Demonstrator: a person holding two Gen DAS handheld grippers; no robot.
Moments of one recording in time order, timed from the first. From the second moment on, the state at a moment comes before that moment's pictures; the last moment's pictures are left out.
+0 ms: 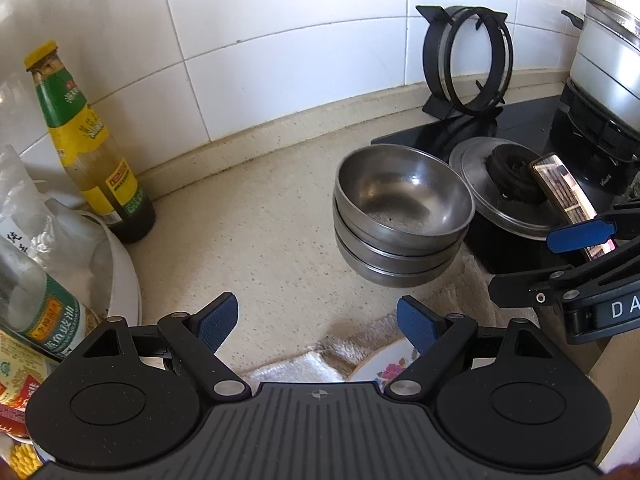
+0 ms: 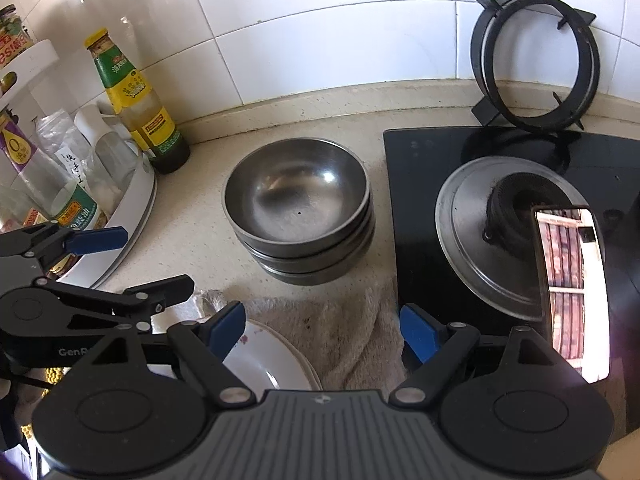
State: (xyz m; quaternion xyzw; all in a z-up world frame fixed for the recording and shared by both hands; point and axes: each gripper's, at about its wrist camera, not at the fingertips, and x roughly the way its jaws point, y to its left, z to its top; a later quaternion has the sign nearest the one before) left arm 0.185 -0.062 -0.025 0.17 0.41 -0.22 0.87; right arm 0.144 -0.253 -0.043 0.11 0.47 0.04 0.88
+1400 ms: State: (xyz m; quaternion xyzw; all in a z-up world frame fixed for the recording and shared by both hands) left arm 0.190 -0.071 -0.030 0.18 0.41 -0.24 0.86; right arm 0.148 -0.262 -0.050 0.11 0.47 0.01 0.88
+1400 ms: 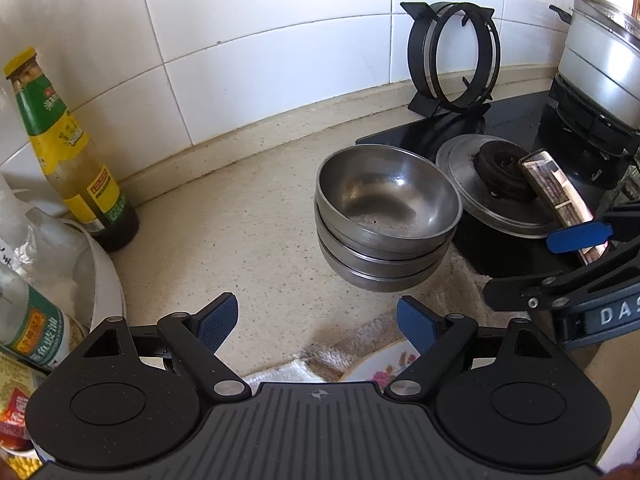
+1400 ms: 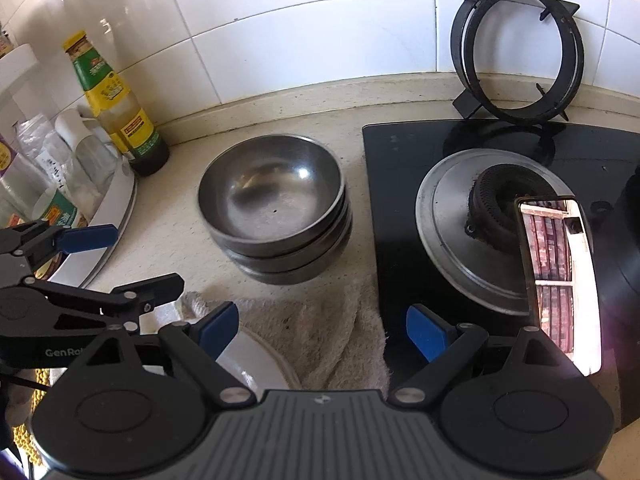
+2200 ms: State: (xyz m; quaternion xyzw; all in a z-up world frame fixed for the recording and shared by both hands) left arm 0.287 -0.094 -0.075 0.08 0.49 -0.27 0.82; right arm 0.274 -0.312 -0.103 0.27 0.54 0.07 0.79
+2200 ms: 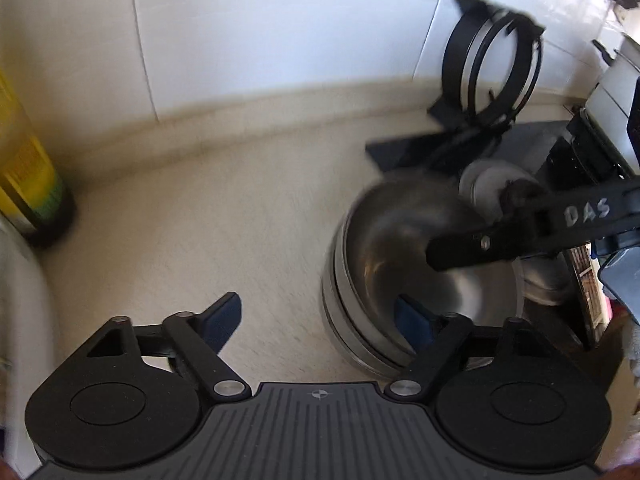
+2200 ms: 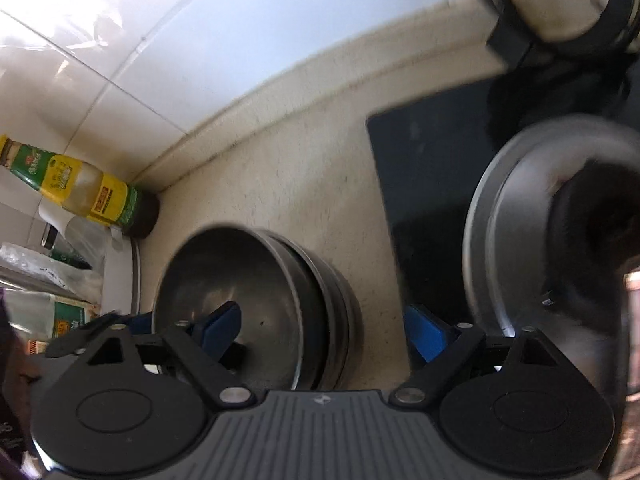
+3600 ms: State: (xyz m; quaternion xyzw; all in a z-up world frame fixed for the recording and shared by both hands) left arm 0.272 -0.058 -0.068 0.04 0.46 -0.31 0.83; right arm 0.235 -0.316 -0.101 0.25 0.54 0.14 0.79
